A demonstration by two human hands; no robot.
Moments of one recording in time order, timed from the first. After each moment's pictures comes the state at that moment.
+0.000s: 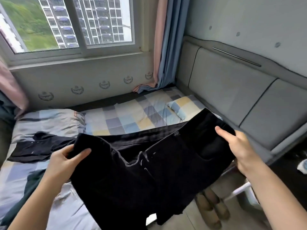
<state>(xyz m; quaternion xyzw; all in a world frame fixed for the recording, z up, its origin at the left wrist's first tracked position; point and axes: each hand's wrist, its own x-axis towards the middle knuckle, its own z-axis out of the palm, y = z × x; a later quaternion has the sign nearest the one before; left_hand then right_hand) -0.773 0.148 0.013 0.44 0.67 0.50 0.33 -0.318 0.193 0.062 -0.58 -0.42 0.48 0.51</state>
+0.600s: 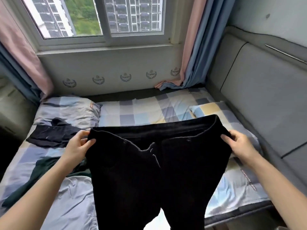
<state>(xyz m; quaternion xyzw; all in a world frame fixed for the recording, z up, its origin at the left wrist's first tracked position) -0.765 0.330 -0.058 0.40 0.72 0.47 0.32 -0.251 0.479 -0.041 -0.59 -0.59 0.44 0.33</state>
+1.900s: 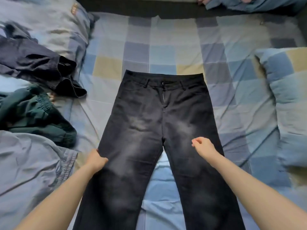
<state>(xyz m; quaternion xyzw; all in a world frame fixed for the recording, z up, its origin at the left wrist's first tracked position) -0.760 0.428 -0.587 0.09 0.89 0.15 0.42 -0.434 0.650 -0.575 -0.67 -0.59 0.46 -0.06</state>
